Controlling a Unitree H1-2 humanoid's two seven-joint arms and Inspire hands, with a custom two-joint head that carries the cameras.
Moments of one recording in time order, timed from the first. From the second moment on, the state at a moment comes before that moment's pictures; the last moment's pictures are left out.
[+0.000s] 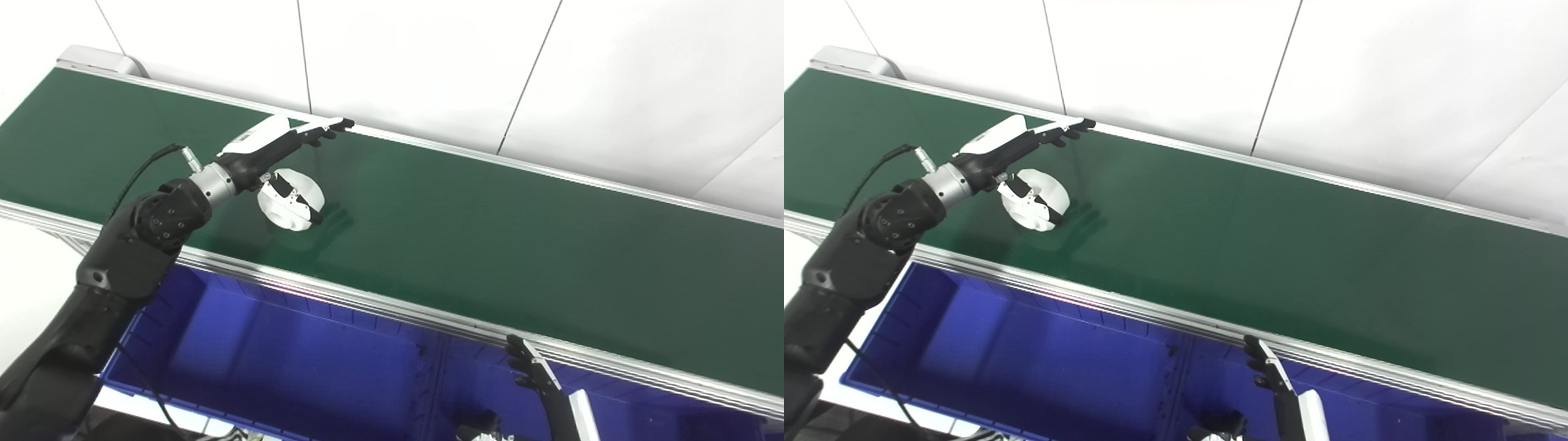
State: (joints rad) left arm -0.34 0.49 -0.17 0.31 0.43 -0.41 -0.32; right arm 0.60 -0.10 0.26 -0.32 -0.47 -0.06 -0.04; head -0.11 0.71
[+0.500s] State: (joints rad) left arm -0.36 0.50 -0.26 0.39 0.54 -0.42 -0.28; right arm 0.60 -0.10 0.27 -0.32 -0.47 -0.06 -0.05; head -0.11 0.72
